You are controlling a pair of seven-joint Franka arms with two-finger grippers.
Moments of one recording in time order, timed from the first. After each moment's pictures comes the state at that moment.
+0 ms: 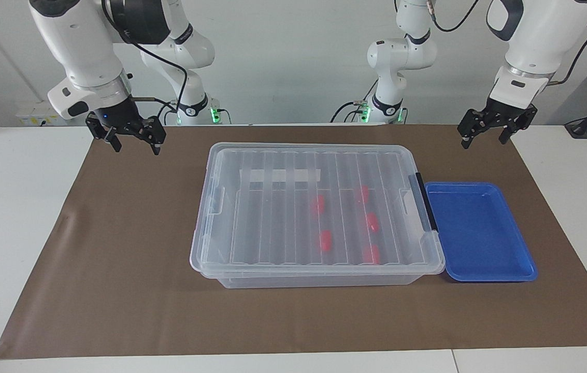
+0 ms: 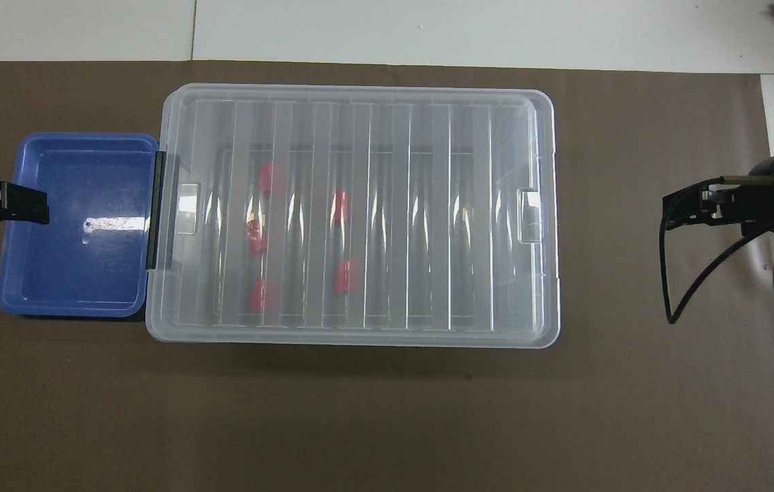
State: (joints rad) left arm -0.03 -0.05 -0.02 -1.65 0.06 1.66 -0.08; right arm 0.07 0.02 -0.02 -1.57 -0.03 1.56 0.17
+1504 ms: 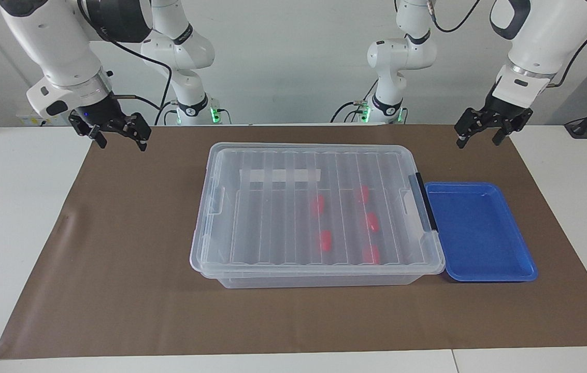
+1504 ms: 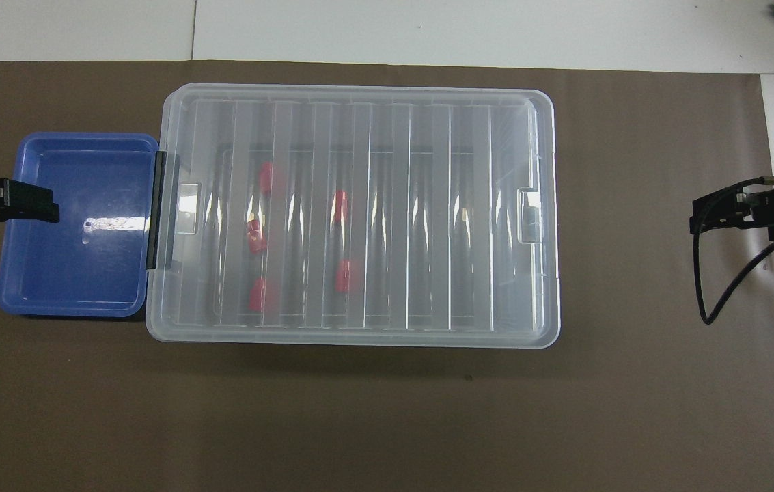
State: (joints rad) left arm -0.03 -0.05 -0.01 -1.65 -0.02 1.66 -0.08; right arm 0.02 0.02 -0.02 -1.57 -0.02 1.53 0.11
